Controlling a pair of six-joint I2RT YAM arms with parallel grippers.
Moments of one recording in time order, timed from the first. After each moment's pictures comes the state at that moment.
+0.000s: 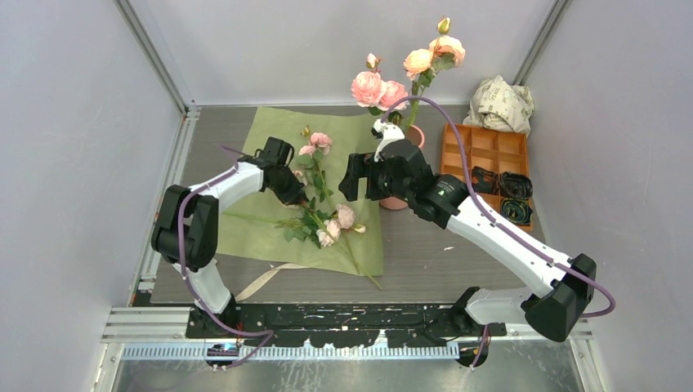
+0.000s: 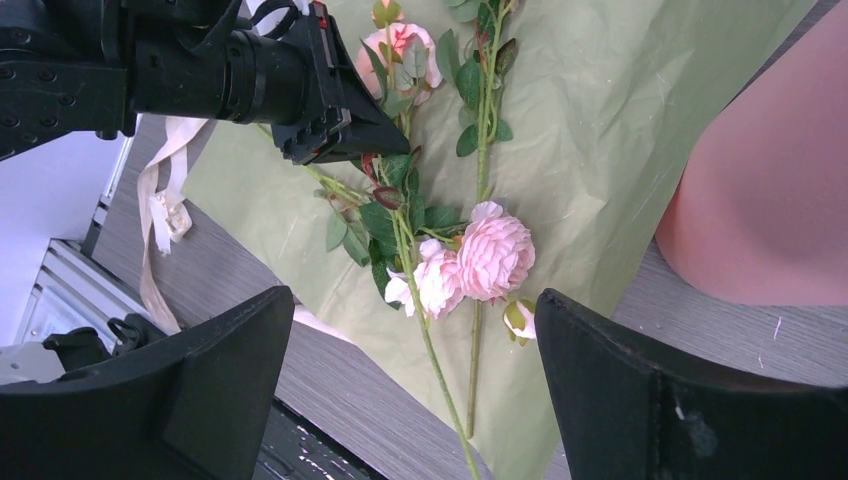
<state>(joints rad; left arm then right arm) -0.36 1.76 1.17 -0.52 0.14 -0.99 0.77 1.25 1.21 -0.49 0.07 0.50</state>
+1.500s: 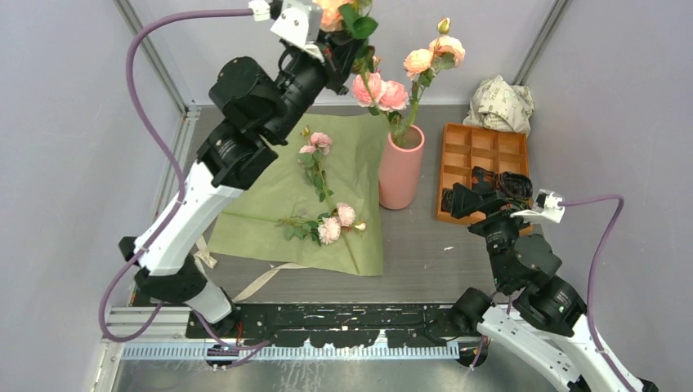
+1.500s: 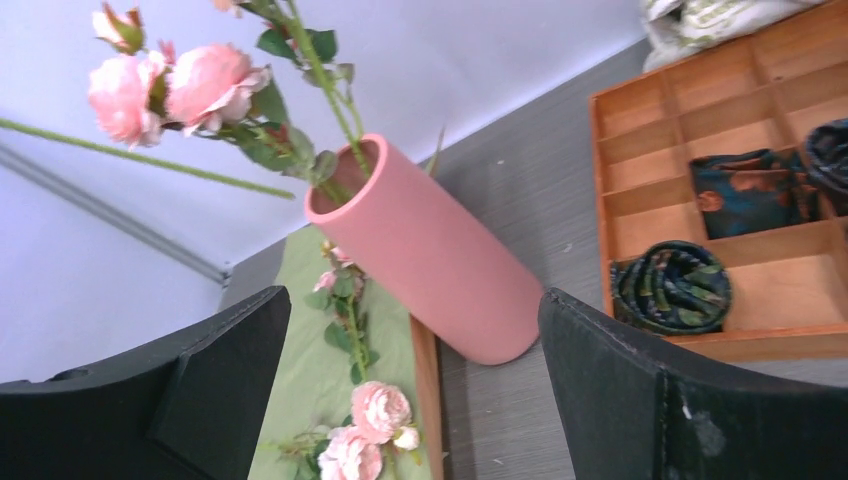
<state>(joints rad) -0.91 1.55 2.15 -0.21 -0.23 0.05 0.77 0.33 0.81 -0.48 0.75 0.62</state>
